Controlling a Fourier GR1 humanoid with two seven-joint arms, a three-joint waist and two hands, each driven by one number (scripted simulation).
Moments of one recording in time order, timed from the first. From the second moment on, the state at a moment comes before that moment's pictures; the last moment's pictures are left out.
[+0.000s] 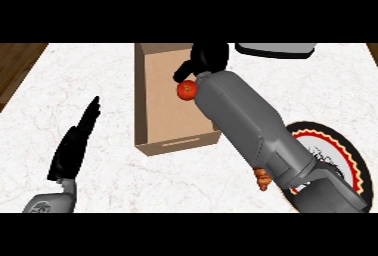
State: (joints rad) left arm -0.08 0.15 0.00 -1.54 -0.24 0.02 0.10; right arm -1.25 0.00 0.43 -0.54 0.50 -0.52 0.80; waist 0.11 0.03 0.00
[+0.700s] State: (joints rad) left arm -0.06 0.15 0.03 -1.54 -0.23 0.02 0.10; right arm -1.22 0.00 0.30 -0.58 0.34 -0.95 0.54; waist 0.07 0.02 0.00
